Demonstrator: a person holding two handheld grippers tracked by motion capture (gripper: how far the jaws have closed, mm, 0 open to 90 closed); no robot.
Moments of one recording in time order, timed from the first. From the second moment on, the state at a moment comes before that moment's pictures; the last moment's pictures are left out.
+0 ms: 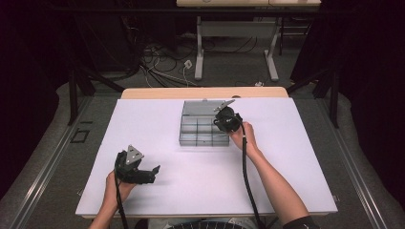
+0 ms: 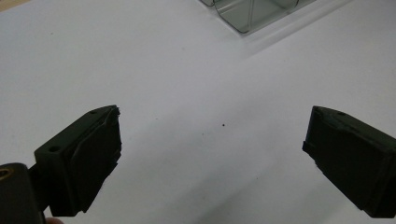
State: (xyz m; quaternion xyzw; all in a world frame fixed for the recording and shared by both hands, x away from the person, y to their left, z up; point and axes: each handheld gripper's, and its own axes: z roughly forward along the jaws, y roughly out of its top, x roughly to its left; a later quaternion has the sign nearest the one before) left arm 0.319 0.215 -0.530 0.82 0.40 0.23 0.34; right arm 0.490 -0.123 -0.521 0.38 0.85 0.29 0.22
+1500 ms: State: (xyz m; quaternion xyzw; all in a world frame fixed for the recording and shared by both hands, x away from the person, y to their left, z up) left arm 0.319 0.213 -0.531 0.82 0.41 0.23 0.34; right arm 0.465 -0.177 -0.502 0.38 0.84 0.37 0.12
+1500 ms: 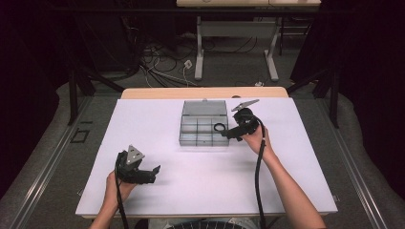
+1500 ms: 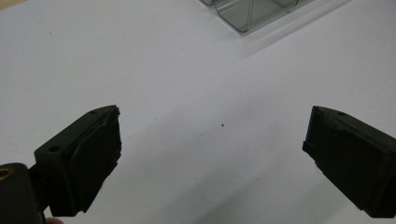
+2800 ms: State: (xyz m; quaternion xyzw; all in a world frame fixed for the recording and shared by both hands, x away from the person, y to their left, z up) left arm 0.319 0.208 -0.526 0.82 0.40 0.23 0.35; right arm 0.452 -0.196 -0.498 0.36 0.85 0.37 0.12
